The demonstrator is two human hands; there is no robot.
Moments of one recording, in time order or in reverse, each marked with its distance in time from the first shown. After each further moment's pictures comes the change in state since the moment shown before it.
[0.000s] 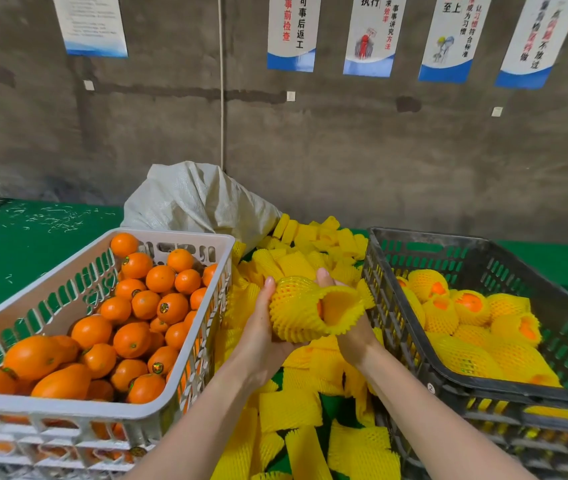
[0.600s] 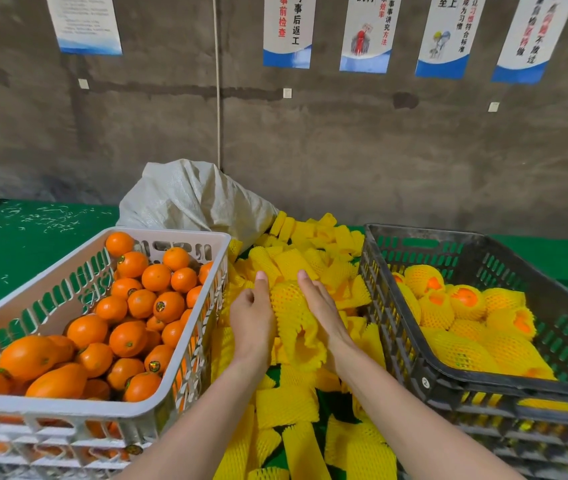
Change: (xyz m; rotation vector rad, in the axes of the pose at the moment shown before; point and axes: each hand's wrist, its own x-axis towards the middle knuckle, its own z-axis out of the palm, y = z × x) left_hand 0.011 -0.006 0.009 0.573 0.601 0.492; right_hand 0.004 -0.002 0.017 -0.106 0.083 0.350
